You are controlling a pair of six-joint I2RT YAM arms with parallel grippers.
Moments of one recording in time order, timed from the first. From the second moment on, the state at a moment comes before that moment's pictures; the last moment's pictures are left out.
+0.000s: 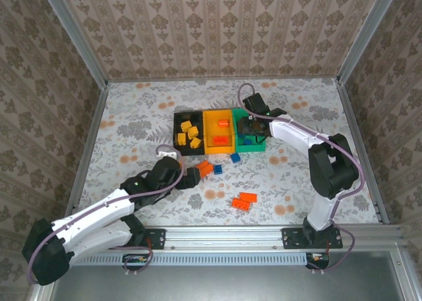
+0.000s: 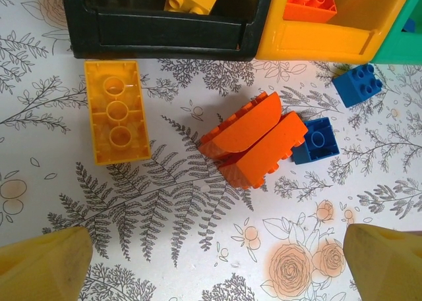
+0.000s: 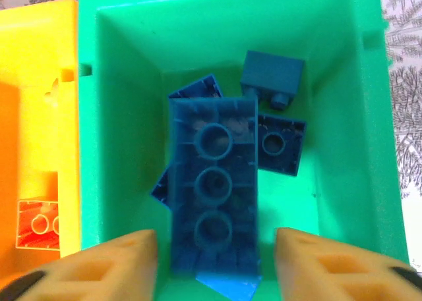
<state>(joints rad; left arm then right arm) -0.86 0.88 0.49 -0.41 -0.16 -0.75 0.43 1.80 1.32 -0.53 0.11 0.48</state>
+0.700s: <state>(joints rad) -0.80 0.87 0.47 -0.41 -0.13 -0.74 0.70 1.29 0.88 -0.61 0.07 0.48</state>
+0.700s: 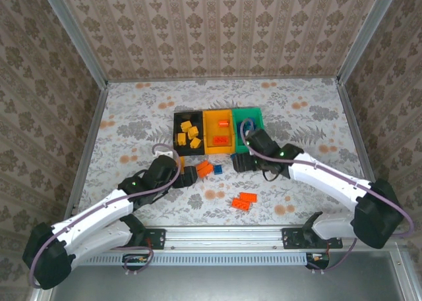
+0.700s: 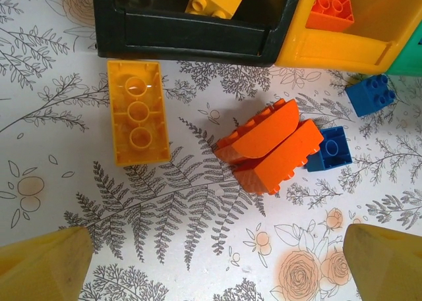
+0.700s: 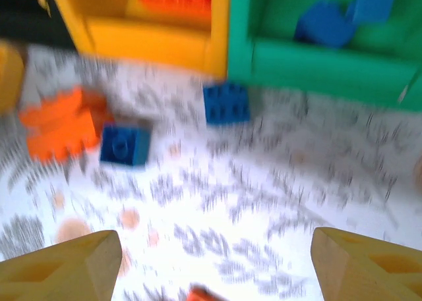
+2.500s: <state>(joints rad) -0.69 0.84 0.39 -0.40 -0.05 -0.74 1.15 1.67 0.93 -0.67 0.08 0.40</state>
